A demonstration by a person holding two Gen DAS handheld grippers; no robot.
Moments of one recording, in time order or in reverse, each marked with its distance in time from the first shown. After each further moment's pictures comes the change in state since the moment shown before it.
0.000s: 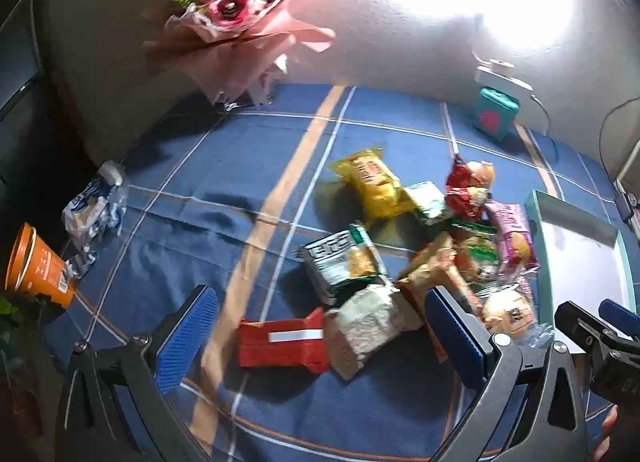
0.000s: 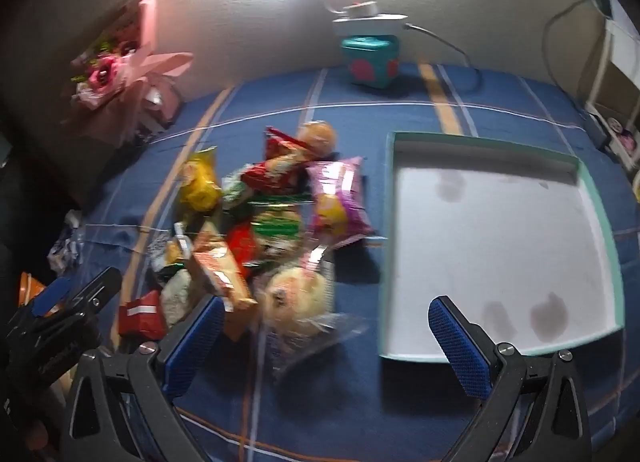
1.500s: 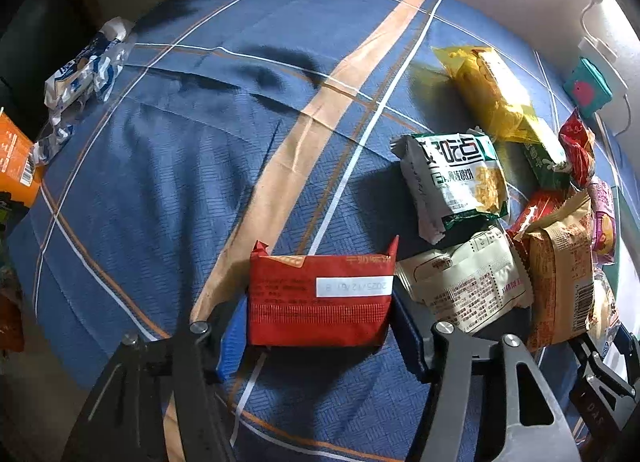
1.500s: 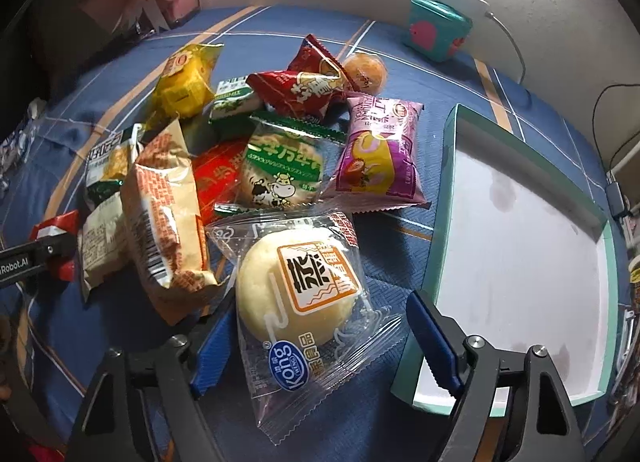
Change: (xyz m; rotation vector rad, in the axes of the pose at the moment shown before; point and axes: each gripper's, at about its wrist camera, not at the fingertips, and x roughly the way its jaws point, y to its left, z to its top) left arm 0.114 0.066 -0.050 -0.223 0.368 0.012; right arm 0.078 0.043 -0.017 -0.275 0.133 -0.168
